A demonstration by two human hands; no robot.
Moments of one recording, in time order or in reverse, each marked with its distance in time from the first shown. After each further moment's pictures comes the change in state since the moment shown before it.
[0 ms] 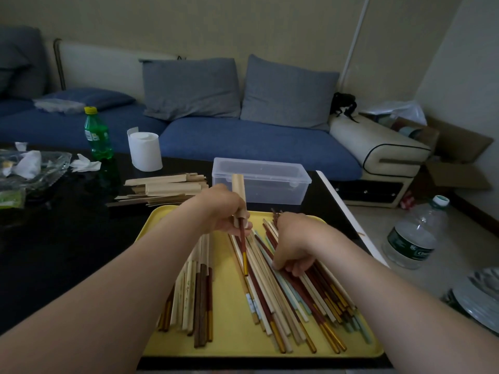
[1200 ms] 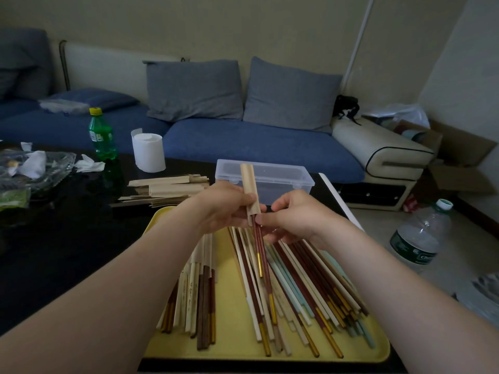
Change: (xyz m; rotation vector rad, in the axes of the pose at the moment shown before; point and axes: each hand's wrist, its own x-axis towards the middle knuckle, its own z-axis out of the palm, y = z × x) left_hand -0.005 0.003 -0.006 -0.164 -0.142 0.136; right_hand -0.010 0.002 -0.013 0.658 0.140 -0.296
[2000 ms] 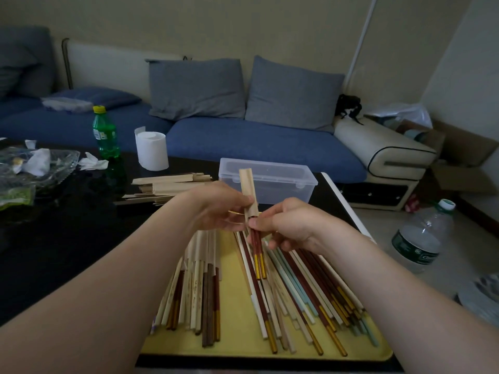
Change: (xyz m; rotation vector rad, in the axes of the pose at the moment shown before) left_hand -0.002 0.002 -0.017 0.153 0.006 -0.124; right_hand 0.009 0.004 0.013 0.031 -0.139 0.082
